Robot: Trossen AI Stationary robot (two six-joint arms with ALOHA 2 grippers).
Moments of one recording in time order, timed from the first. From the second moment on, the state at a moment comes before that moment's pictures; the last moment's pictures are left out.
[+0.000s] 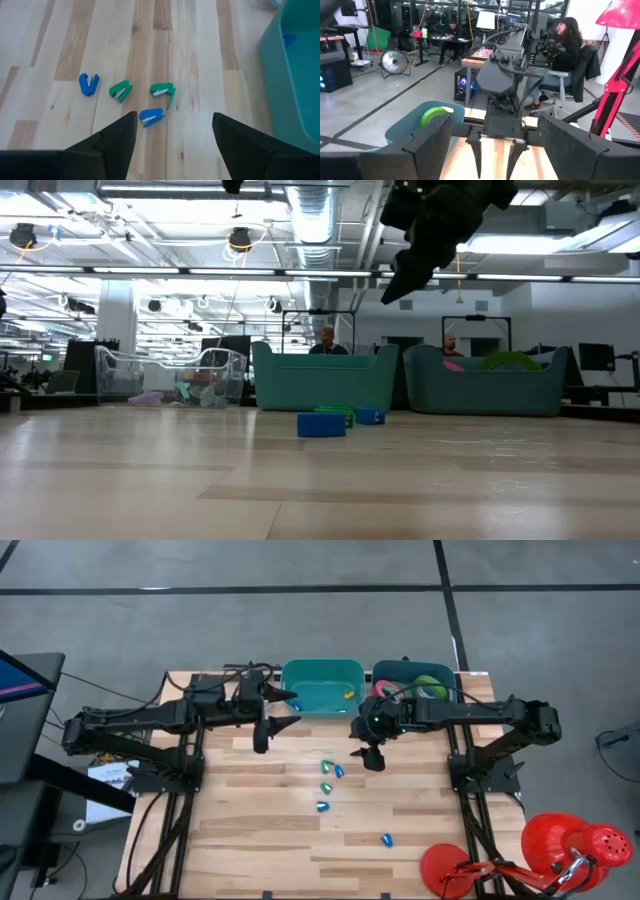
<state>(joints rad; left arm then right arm) 0.12 1.06 0.96 0.08 -0.05 -0.07 -0.14 1.43 1.07 -0.52 -0.13 -0.14</state>
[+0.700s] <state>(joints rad) 0.12 1.06 0.96 0.08 -0.06 -0.09 -0.10 1.43 1.22 -0.66 -0.16 -0.11</state>
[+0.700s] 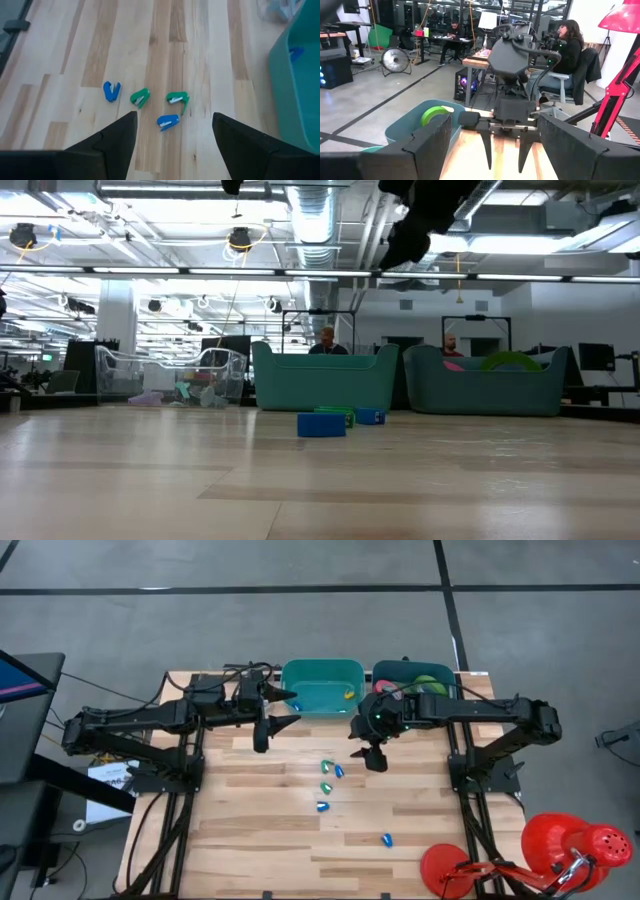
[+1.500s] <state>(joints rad) 0.12 1.06 0.96 0.06 -0.06 -0.09 -0.09 1.84 1.53 -0.88 -0.15 -0.29</state>
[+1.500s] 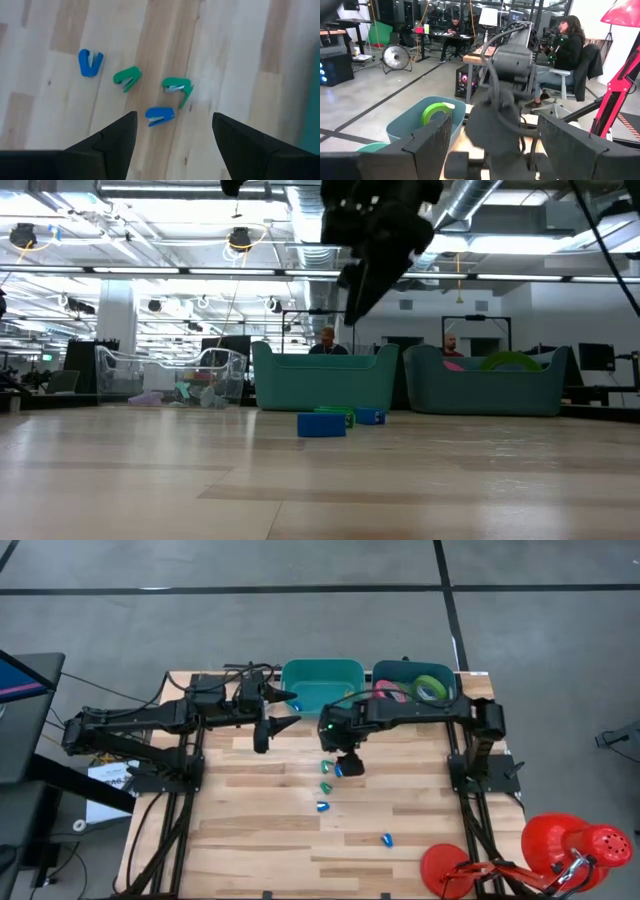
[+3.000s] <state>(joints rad) 0.12 1.06 0.96 0.03 -0.10 -0.09 -0.07 1.86 1.13 -0.37 -0.20 -0.30</state>
